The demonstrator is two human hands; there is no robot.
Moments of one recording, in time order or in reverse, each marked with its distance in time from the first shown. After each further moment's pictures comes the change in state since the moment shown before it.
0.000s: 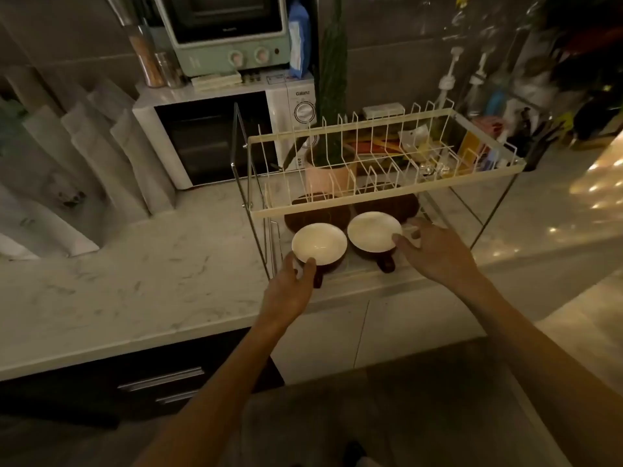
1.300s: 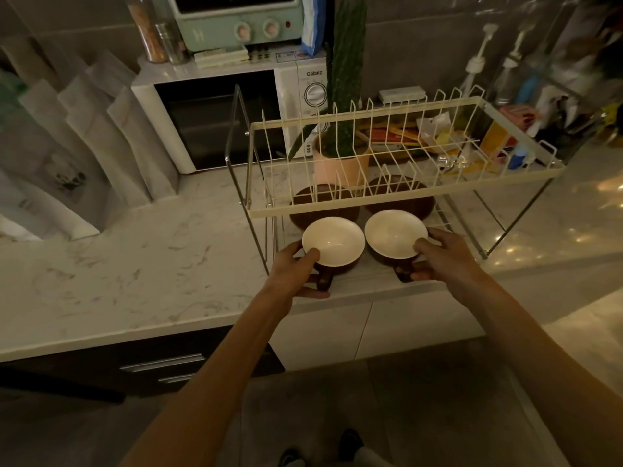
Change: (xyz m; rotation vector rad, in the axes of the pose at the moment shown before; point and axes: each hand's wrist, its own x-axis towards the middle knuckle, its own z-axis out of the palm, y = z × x) left_hand 0.028 0.028 -0.005 -0.517 -0.095 -0.299; right_hand 0.027 0.020 0.026 0.904 -0.169 0.403
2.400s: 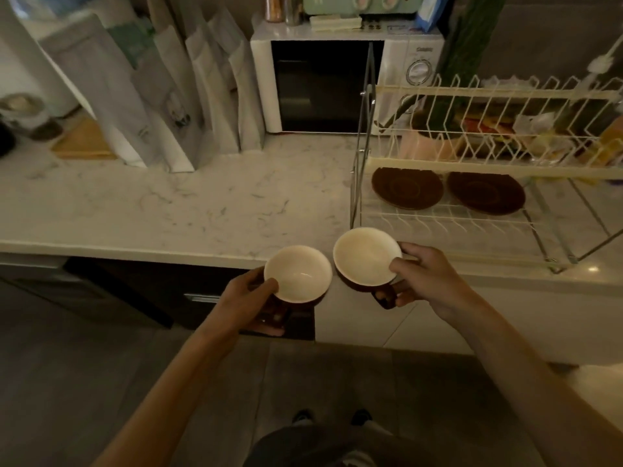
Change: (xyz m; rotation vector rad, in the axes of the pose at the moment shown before) left_hand -0.122 -0.094 -0.166 0.054 0.230 -0.048; right_hand -0.111 0.007 0.126 -0.242 -0.401 -0.132
